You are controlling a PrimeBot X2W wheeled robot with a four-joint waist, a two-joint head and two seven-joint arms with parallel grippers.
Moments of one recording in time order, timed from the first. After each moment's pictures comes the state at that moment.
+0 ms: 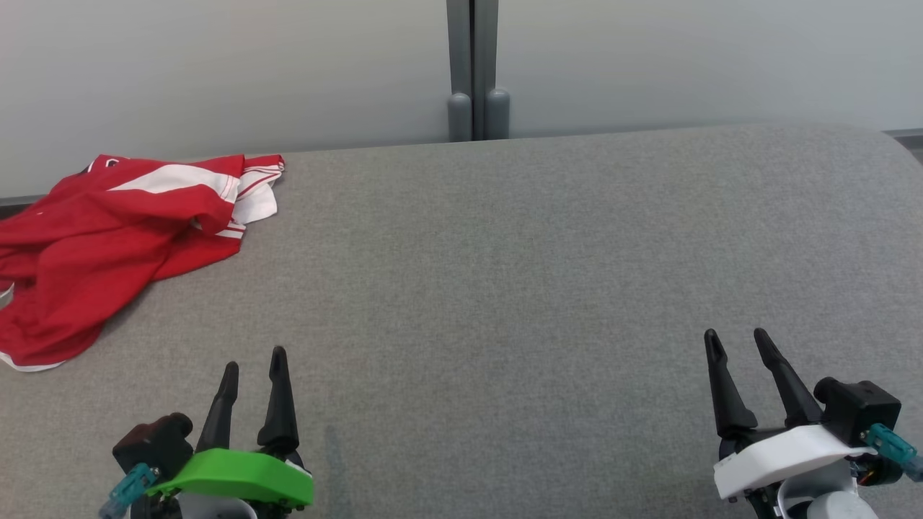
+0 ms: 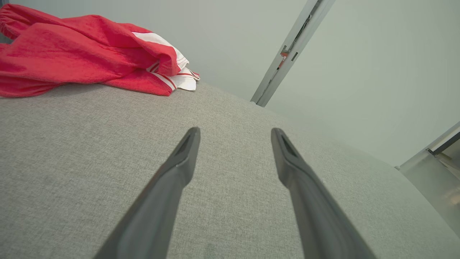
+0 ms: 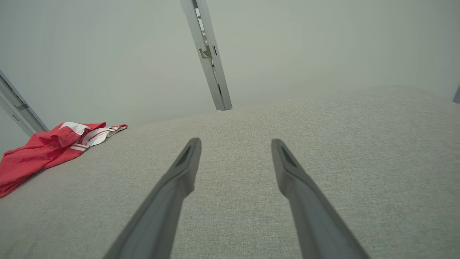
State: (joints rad) left arm -0.03 0.04 -0.09 0.23 -0.56 -0.10 -0.18; right arm -0.01 -0.07 0.01 0.13 0.35 0.13 -0.21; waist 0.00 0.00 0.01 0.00
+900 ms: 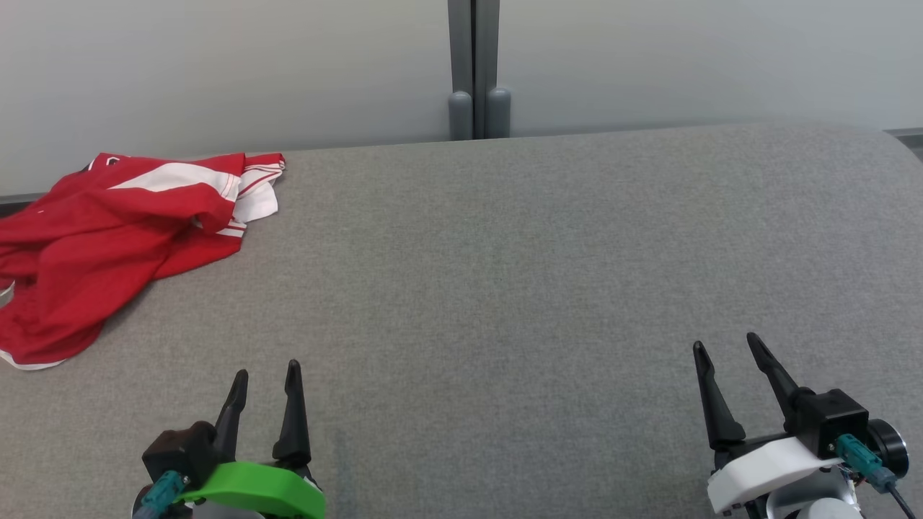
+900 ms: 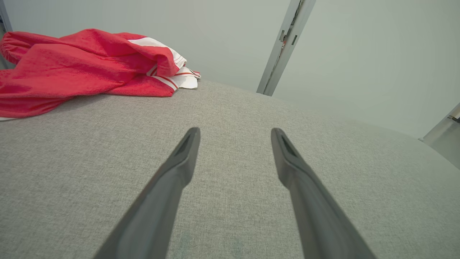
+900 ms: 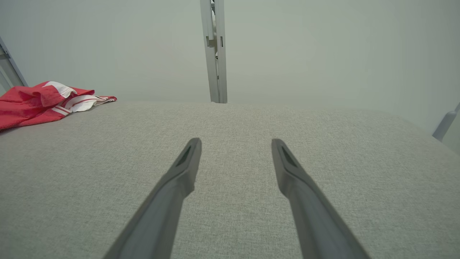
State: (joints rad) left arm -0.03 0.05 -0.10 0.29 -0.41 -0.11 -0.24; right arm 0.00 -0.06 -0.01 0.15 0.11 0.13 -0.24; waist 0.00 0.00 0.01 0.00
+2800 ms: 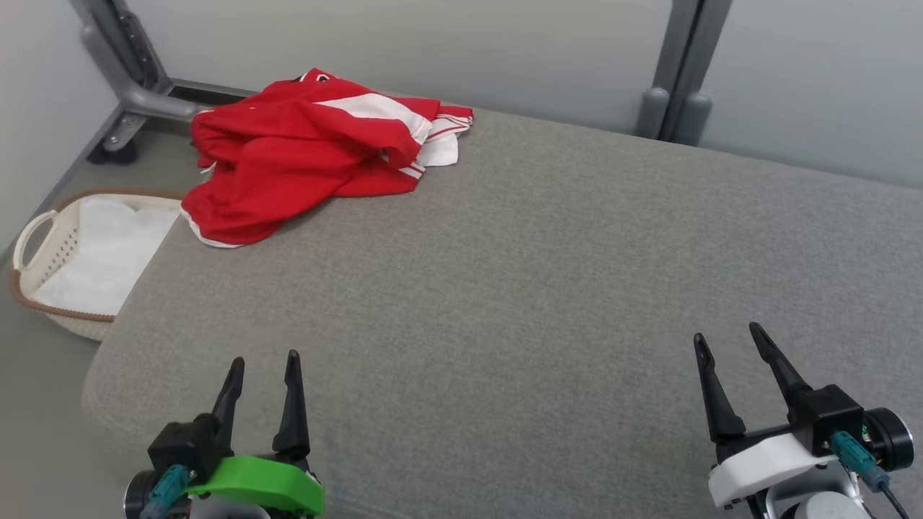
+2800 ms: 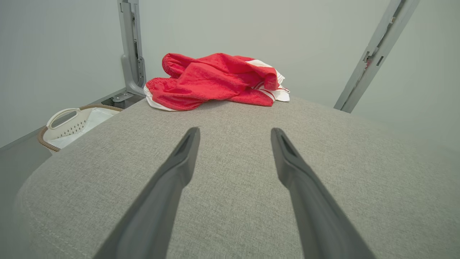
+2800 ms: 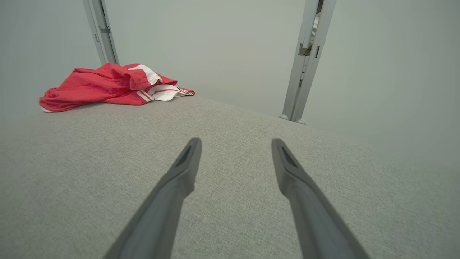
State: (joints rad) left arm -0.04 0.05 -0.10 0.29 -0.31 -0.11 -0.26; right arm -0.01 -0.05 -0.03 0.14 0.02 0.13 -0.26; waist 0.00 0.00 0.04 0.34
